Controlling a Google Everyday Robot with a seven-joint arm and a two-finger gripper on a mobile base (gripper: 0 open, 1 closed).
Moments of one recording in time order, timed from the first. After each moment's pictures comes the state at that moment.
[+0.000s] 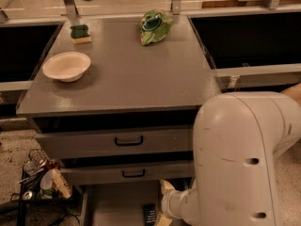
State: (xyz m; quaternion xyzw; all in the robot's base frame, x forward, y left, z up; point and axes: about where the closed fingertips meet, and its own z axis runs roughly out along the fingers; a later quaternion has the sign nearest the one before) arm 0.420 -0.031 0.363 -0.62 0.72 0.09 0.28
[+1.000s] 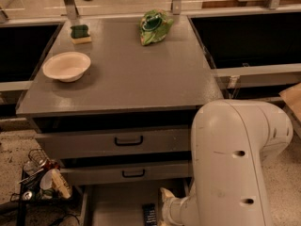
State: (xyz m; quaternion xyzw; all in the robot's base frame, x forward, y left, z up) arm 0.404 -0.030 0.319 -0.61 0.74 0.11 0.26
